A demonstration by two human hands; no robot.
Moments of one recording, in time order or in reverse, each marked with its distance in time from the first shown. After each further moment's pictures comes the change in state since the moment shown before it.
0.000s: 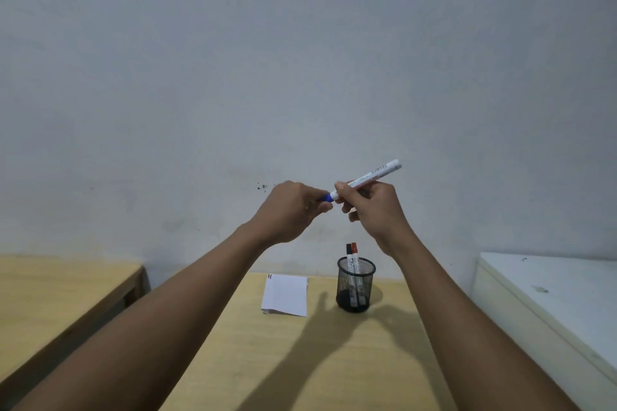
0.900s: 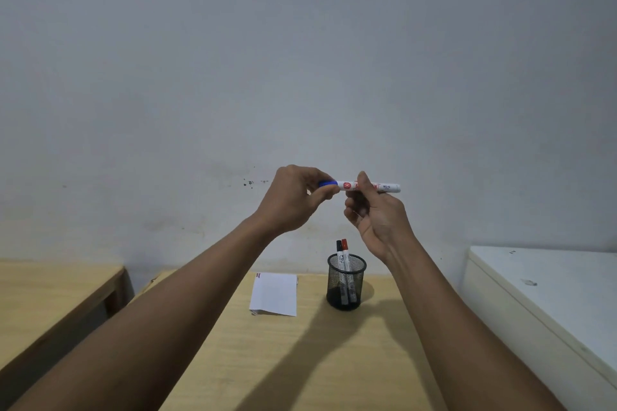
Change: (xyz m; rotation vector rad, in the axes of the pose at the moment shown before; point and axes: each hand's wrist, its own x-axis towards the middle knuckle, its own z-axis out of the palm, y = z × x) left_hand 0.020 0.021 0.008 -0.296 0.167 -0.073; right_hand 0.003 0.019 -0.009 0.658 0.195 0.334
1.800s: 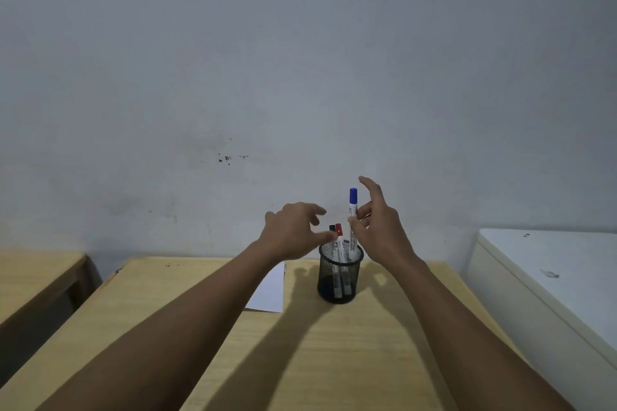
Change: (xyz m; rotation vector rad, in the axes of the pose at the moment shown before) left_hand -0.004 -0.096 0.108 0.276 -0.403 -0.313; right_hand 0.077 0.067 -0.083 -1.237 -0.048 -0.363
